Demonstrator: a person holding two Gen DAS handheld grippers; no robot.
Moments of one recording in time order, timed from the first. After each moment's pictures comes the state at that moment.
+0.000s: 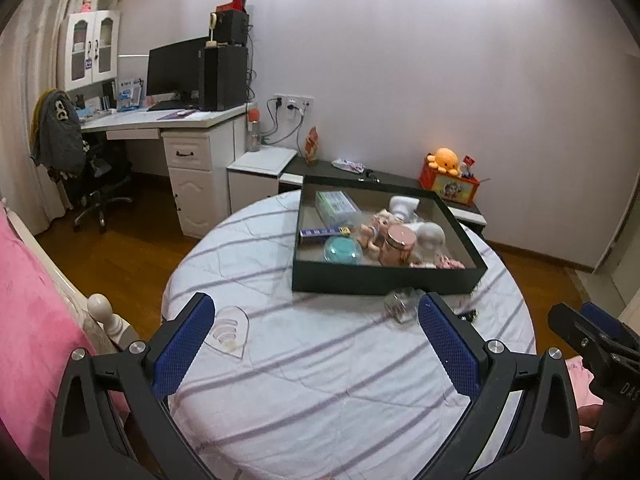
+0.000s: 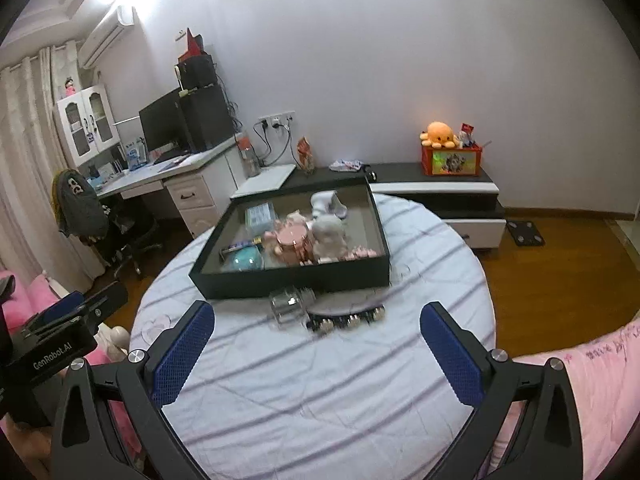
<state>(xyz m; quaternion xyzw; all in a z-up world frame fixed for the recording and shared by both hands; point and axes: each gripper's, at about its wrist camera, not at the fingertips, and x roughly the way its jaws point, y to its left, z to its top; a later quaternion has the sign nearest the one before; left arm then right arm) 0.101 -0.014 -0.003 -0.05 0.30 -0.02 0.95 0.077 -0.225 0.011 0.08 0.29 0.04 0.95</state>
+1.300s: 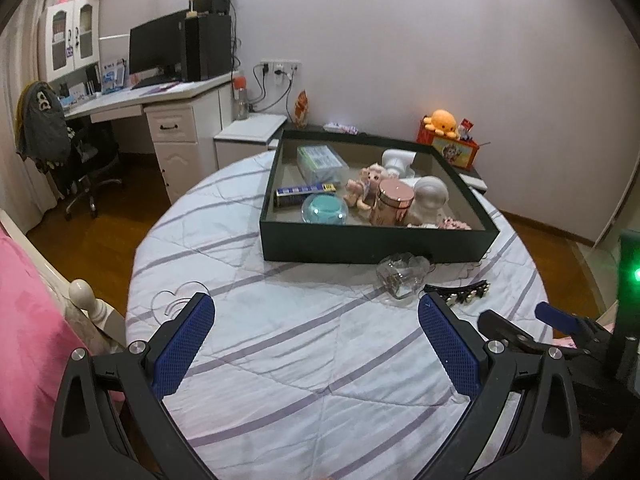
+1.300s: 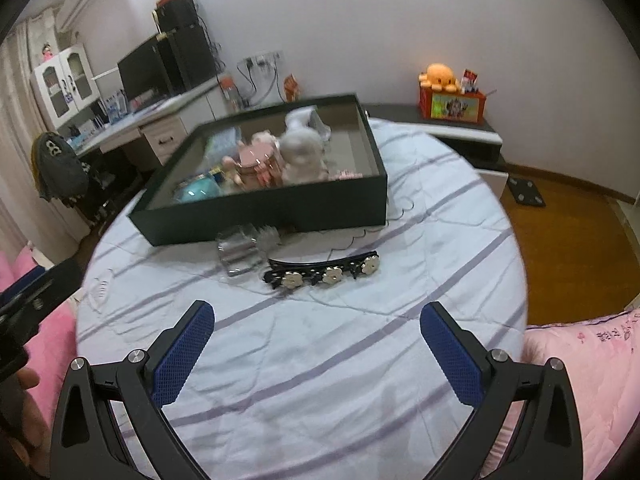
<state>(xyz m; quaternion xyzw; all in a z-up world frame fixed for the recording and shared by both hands) 0.144 -0.043 -0.047 -0.03 0.36 -0.03 0.93 0.149 -0.233 -0.070 0.07 0.40 0.03 0.92</state>
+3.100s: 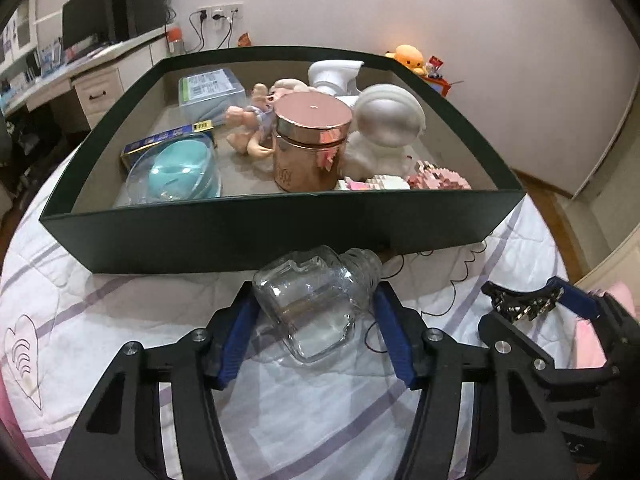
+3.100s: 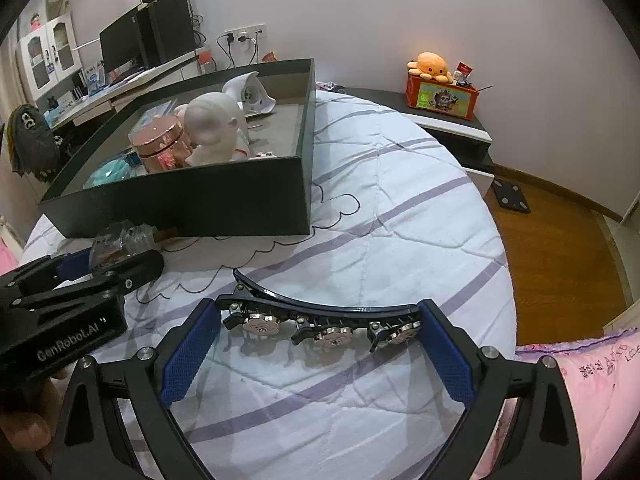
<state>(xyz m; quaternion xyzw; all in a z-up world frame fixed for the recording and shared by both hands) 0.249 -0.128 -0.128 -0.02 0.45 -0.11 0.89 0.205 -0.277 -0.106 0.02 0.42 0.01 0.91</state>
